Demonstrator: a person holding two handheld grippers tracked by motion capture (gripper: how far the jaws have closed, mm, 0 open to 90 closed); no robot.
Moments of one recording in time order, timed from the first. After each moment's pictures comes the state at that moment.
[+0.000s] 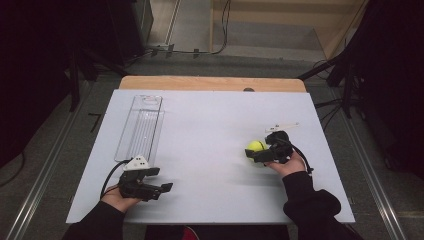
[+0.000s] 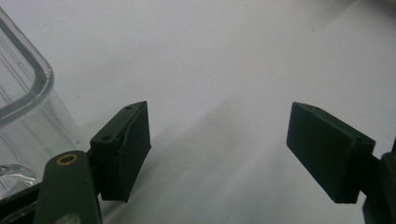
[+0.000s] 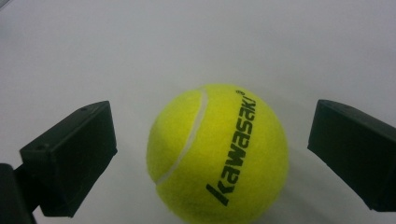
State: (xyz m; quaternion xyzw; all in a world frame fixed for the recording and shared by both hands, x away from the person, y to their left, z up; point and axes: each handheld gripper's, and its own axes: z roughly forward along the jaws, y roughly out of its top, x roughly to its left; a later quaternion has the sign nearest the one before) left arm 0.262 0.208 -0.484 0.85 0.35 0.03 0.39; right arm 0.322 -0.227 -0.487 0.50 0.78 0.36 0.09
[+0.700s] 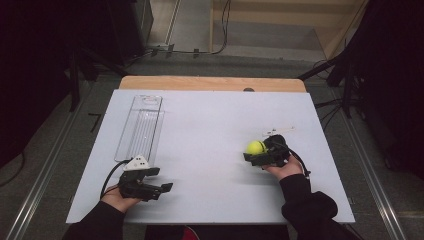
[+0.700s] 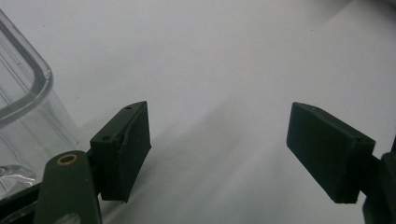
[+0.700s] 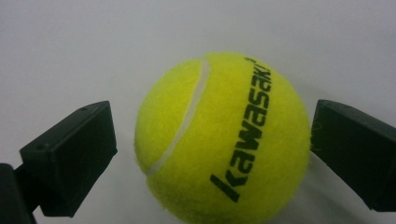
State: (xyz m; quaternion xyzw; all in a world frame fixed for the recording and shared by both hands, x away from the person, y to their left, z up) left arm 0.262 0.208 -0.484 0.85 0.35 0.03 0.39; right arm 0.320 -0.222 -0.503 0.51 0.79 0.34 0.08
